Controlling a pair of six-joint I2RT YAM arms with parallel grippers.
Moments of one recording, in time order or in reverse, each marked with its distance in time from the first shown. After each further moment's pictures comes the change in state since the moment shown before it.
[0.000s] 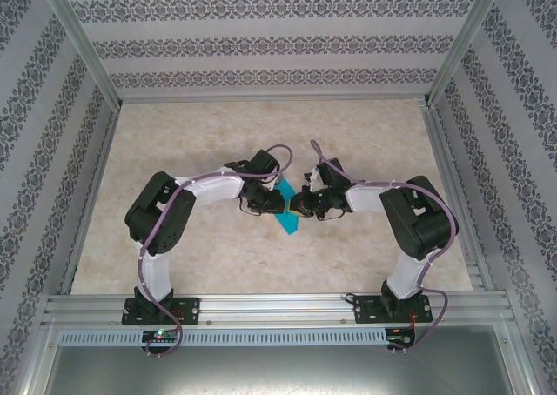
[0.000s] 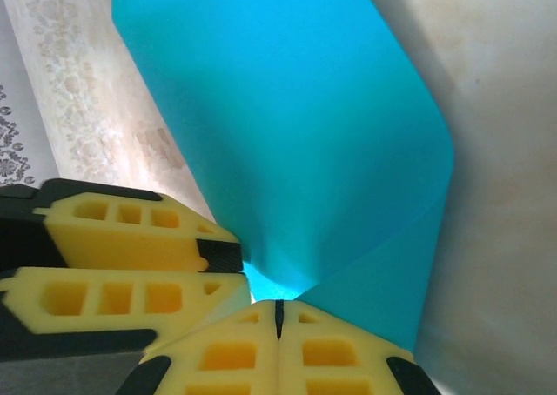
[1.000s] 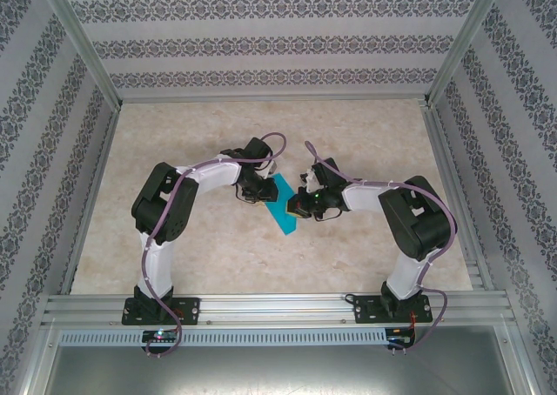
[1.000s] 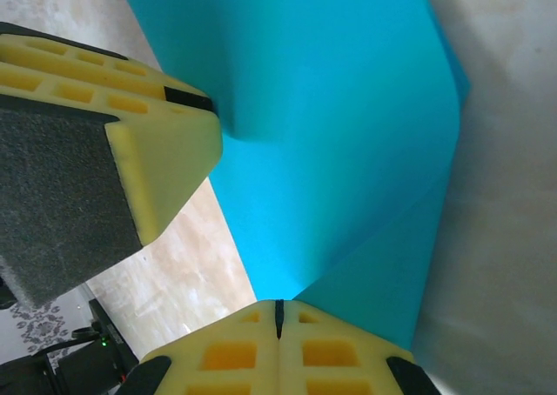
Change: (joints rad) left arm 0.090 0.101 0.127 -0.082 -0.002 0.082; right arm 0.035 0.001 0.034 -0.067 0.026 -0.032
